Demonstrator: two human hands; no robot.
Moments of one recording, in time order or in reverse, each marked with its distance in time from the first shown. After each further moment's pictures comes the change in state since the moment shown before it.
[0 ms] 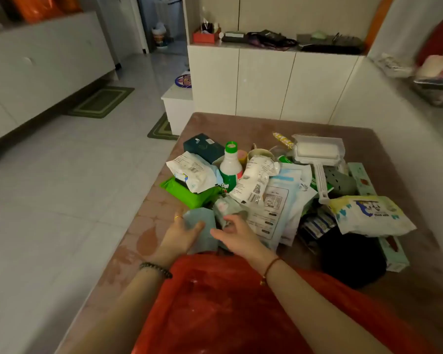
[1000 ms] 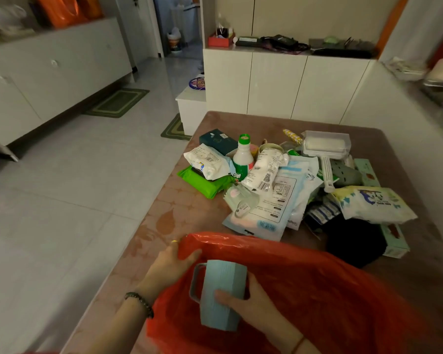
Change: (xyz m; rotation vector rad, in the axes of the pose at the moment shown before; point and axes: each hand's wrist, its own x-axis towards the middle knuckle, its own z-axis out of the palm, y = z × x) left_hand -0.095 -0.065 -0.029 0.158 -0.047 0.048; right_hand -0.135 0.067 0.035 0.228 -0.173 0.140
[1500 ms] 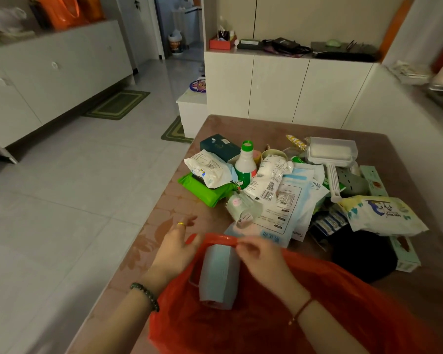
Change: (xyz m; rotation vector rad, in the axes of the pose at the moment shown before) left_hand 0.030 0.038 -0.013 -0.059 0.187 0.280; right_hand 0.046 -0.069 -0.026 -0.430 0.292 -0.383
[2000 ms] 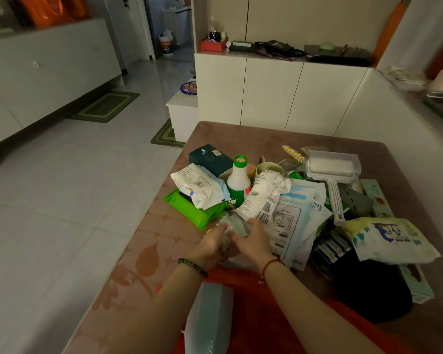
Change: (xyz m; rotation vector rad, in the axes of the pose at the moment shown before) left_hand 0.095 0.056 0.076 -0.762 -0.380 -0.666; right_hand 0.123 0.022 0.004 0.020 0.162 0.284
